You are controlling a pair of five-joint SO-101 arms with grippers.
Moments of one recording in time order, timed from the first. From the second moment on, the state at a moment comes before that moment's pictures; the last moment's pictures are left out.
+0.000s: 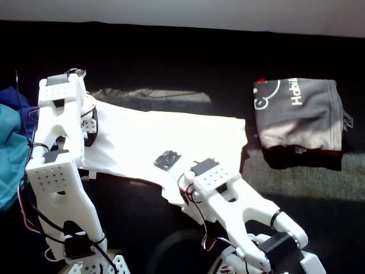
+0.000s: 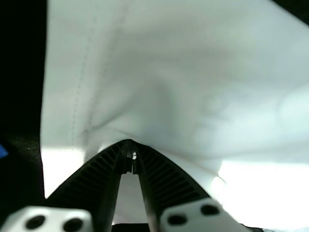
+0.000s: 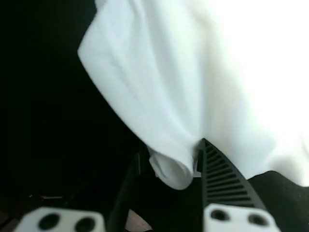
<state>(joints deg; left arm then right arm) -19.7 43.3 -22.1 82.1 -1.7 -38.1 -14.9 52.1 68.5 21.1</state>
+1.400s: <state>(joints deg) -19.7 43.3 -22.1 82.1 -1.7 -52.0 -5.0 41.0 68.2 12.0</state>
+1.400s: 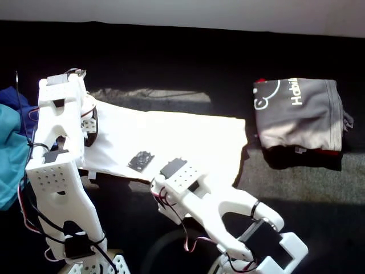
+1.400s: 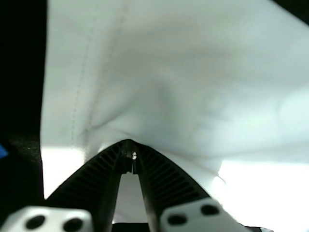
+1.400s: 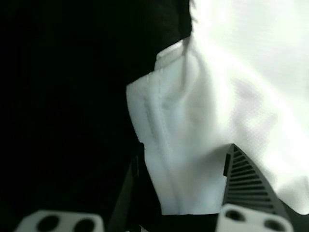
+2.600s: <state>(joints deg) -19.7 43.3 -22.1 82.1 -1.7 -40.0 6.5 34.5 64.9 11.9</state>
